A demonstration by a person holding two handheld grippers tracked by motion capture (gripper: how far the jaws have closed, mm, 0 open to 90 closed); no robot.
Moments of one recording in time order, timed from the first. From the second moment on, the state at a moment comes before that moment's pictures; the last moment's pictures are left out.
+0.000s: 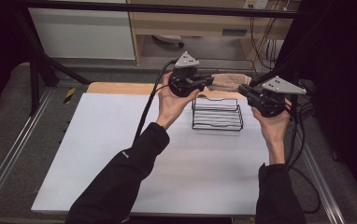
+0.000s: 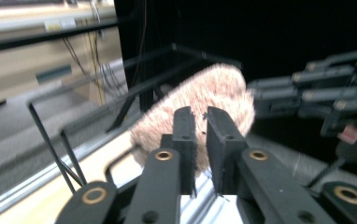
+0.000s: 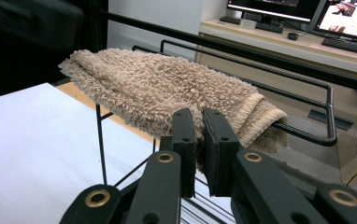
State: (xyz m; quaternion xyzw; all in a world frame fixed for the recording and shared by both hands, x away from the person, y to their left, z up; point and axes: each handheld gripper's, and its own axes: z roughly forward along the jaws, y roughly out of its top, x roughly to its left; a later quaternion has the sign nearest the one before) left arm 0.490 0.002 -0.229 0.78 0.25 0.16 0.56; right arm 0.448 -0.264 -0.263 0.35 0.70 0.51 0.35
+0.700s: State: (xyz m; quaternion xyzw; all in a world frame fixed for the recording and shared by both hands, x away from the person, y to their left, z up) left arm 0.497 -0.009 -0.255 0.81 0.25 0.17 0.50; right arm 0.442 -0.264 -0.266 0.38 0.70 0.52 0.30
